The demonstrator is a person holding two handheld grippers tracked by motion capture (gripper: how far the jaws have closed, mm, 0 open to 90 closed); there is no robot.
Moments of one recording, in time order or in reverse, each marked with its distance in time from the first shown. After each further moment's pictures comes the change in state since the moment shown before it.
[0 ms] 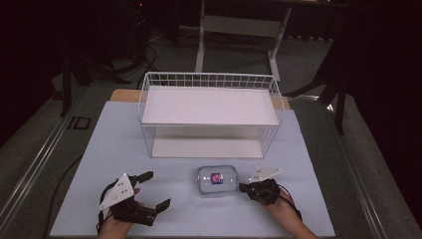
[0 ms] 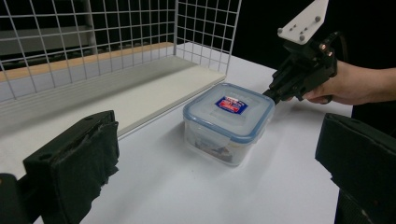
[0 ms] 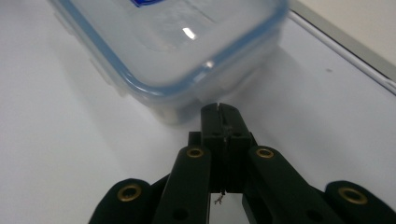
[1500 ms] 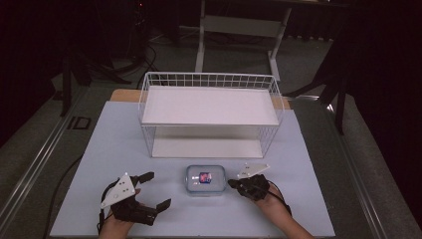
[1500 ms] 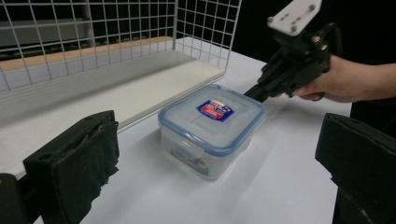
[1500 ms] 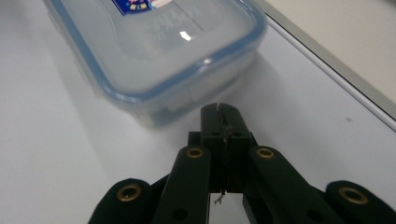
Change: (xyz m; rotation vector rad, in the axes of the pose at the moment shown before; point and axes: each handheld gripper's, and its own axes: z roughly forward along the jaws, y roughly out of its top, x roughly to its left) left arm 0.003 -0.002 0.004 0.027 -0.007 -0.018; right arm 0.011 0.026 0.016 -0.001 -0.007 -0.038
